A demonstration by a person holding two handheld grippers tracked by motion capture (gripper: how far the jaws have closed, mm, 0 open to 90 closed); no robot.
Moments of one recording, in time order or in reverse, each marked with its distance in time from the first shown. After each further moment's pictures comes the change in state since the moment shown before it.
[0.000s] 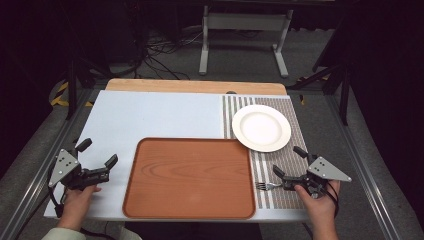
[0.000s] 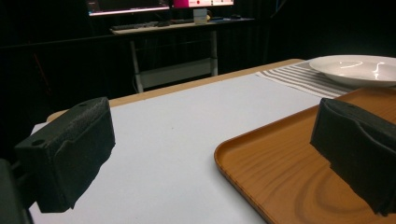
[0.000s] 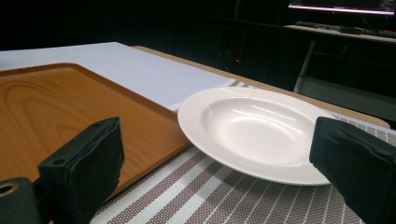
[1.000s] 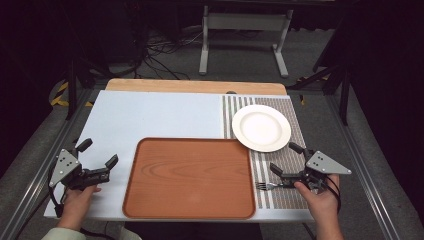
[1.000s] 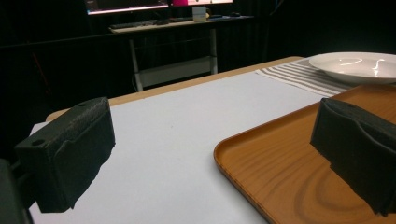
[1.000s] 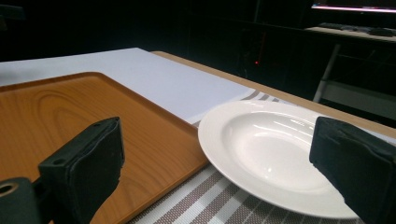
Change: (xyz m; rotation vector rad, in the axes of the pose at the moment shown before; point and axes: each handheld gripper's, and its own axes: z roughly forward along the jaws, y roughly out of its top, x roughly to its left) left arm -0.001 0.000 0.000 0.008 0.000 0.007; right arm 0.001 0.022 0.007 0.003 0.089 0.002
